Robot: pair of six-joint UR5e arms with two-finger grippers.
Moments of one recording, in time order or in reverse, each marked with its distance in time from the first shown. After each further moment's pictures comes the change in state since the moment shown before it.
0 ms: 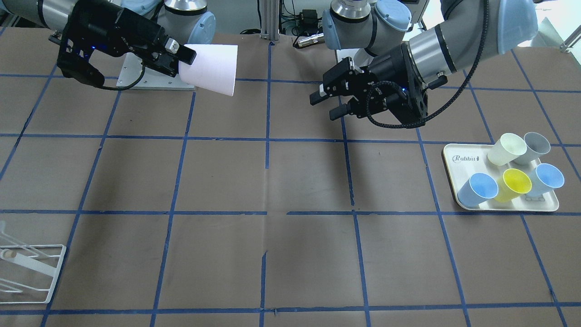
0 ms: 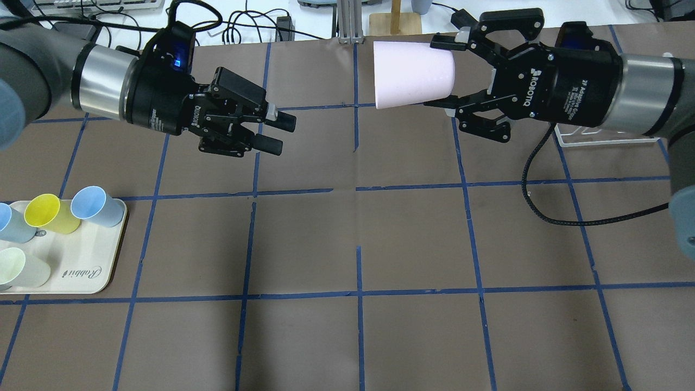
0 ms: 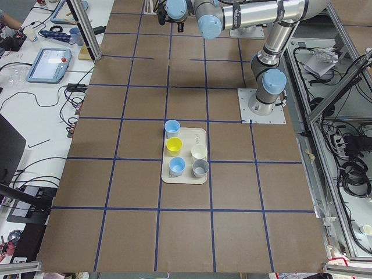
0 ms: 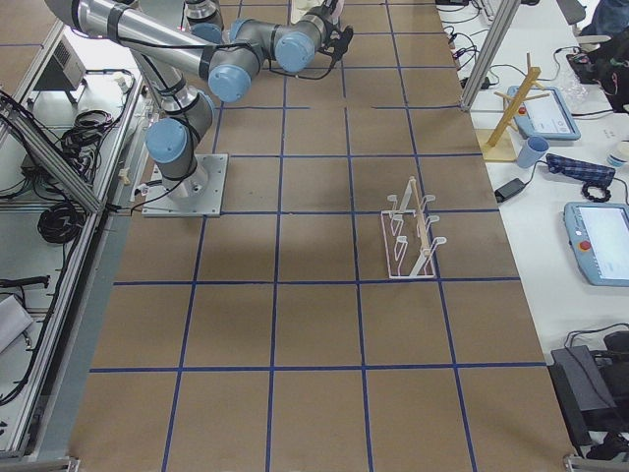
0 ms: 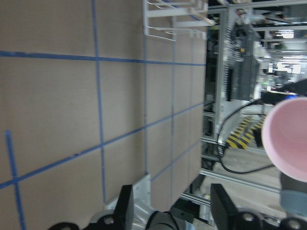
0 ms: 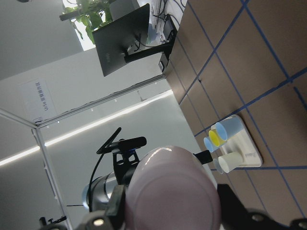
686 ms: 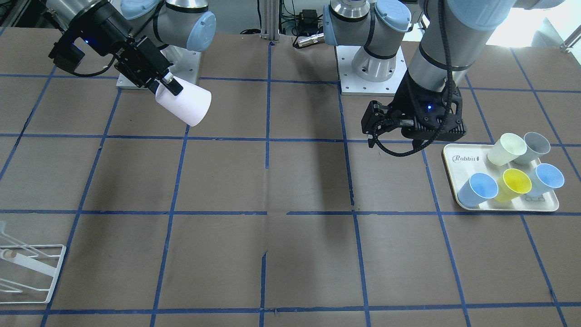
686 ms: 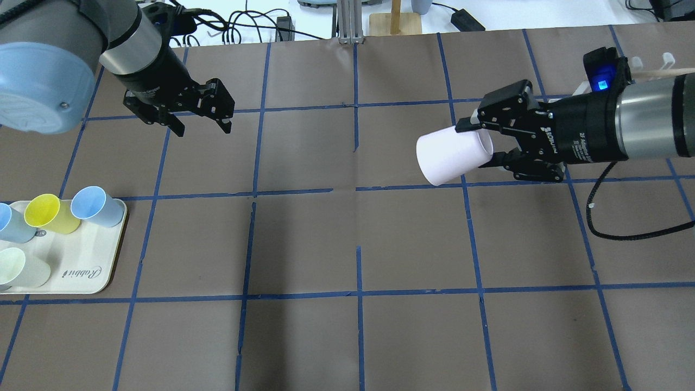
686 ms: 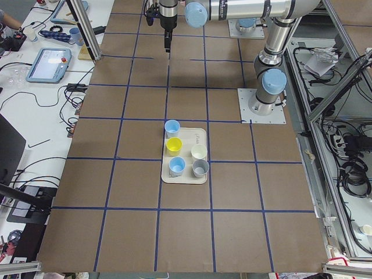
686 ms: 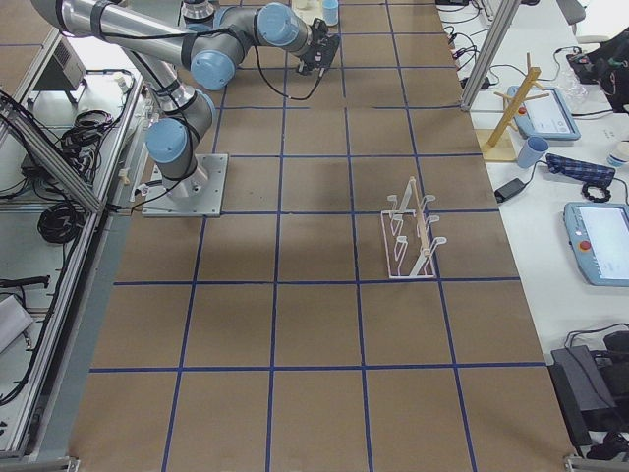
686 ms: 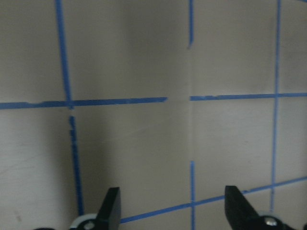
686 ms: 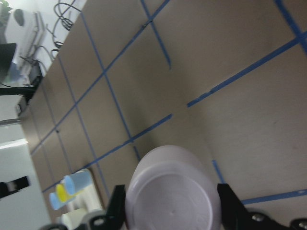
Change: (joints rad) left arm -0.113 -0.067 0.134 0.150 0.734 -0.073; right arm 0.007 -0.090 0.007 0.004 -0.612 -0.166
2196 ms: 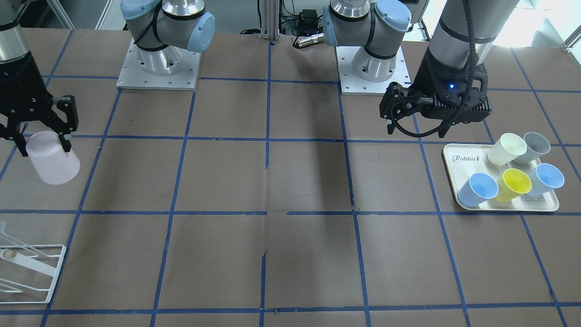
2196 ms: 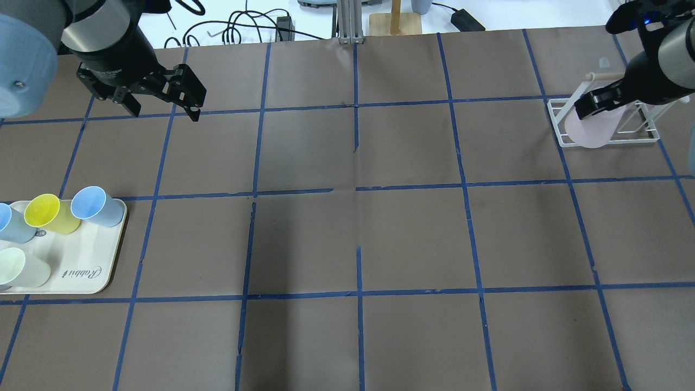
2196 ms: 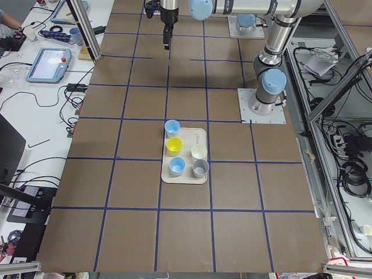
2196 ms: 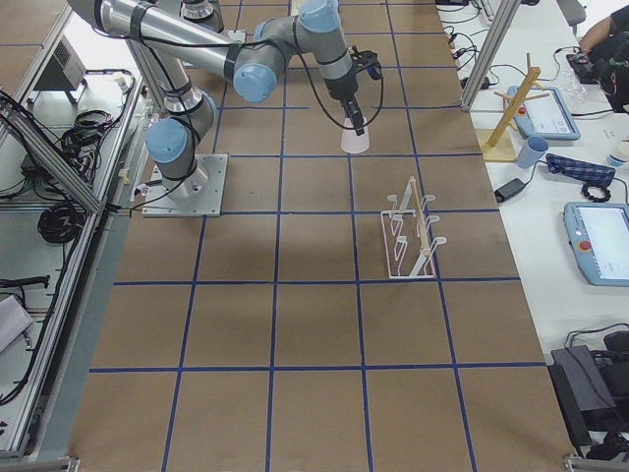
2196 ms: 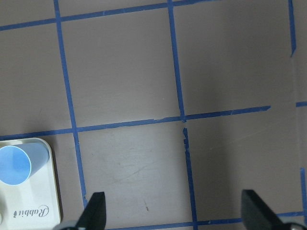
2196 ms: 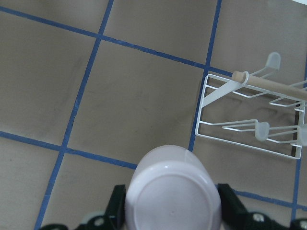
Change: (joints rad) left arm 0.030 0.027 0.045 -0.059 0.035 0.089; right arm -0.021 0.277 -0.201 -0.291 -0.607 -0.827
